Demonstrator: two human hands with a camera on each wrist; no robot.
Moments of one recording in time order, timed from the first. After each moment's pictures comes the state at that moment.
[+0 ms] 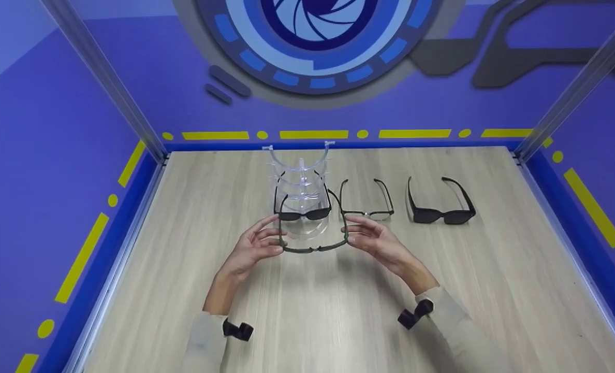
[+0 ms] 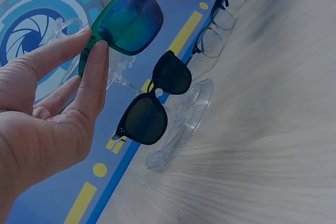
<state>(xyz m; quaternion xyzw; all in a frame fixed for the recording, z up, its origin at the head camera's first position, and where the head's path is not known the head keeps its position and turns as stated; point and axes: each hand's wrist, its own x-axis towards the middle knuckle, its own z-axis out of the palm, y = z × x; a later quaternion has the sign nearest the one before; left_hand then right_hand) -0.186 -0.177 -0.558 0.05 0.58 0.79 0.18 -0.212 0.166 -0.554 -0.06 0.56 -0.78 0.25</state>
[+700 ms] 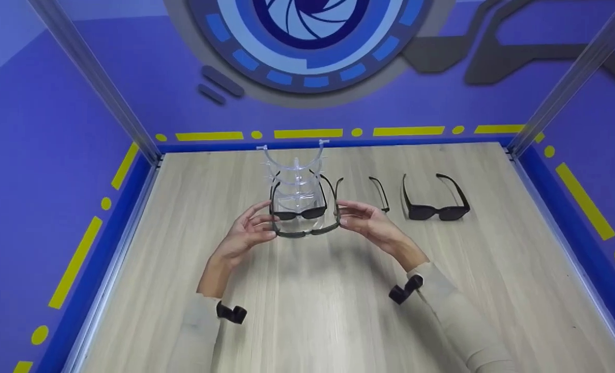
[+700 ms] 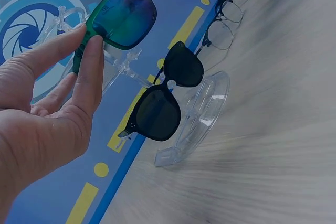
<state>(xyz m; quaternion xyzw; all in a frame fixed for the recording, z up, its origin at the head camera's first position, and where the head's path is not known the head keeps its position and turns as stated) -0.215 -0.187 -0.548 0.05 0.58 0.79 0.18 -0.241 0.160 -0.535 -0.07 0.58 -0.77 0.25</state>
